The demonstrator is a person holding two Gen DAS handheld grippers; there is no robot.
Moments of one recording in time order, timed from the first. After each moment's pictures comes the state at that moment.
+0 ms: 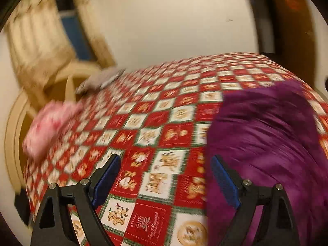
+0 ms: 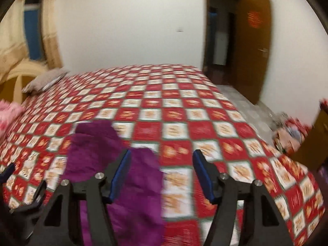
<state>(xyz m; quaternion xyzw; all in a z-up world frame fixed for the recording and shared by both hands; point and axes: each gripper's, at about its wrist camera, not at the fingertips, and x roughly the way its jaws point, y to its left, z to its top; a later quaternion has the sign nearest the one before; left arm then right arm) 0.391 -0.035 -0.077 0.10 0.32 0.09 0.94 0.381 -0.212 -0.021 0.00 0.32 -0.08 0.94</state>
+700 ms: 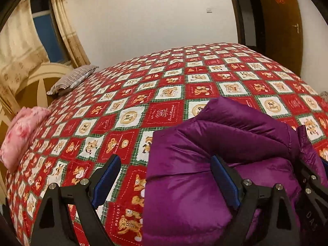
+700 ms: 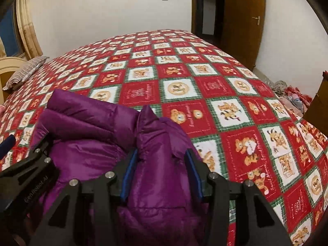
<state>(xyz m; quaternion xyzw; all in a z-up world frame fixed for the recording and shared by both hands) 0.468 -0.142 -0.138 0.12 0.33 0.01 0.93 0.429 -0.254 -0.149 0.09 0.39 -0.14 0.91</state>
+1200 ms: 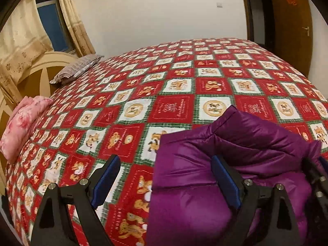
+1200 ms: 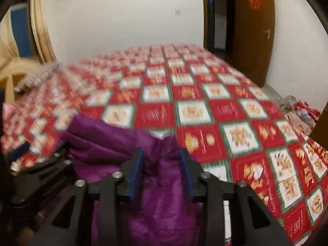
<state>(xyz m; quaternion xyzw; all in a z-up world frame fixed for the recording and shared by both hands) 0.488 -0.128 -0.142 0.09 0.35 0.03 0.93 0.450 -0.246 -0.149 0.07 0.38 -0.10 0.92</state>
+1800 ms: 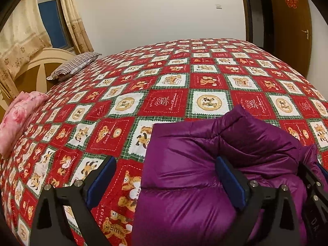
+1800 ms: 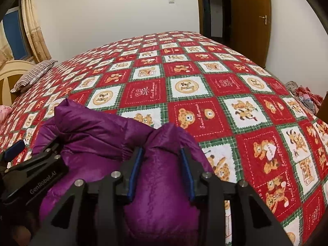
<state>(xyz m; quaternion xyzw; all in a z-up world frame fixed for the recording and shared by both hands) 0.493 -0.135 -0.166 0.08 0.36 0.03 0.93 0.444 -0.263 -0.176 0.10 0.38 -0.10 0.92</state>
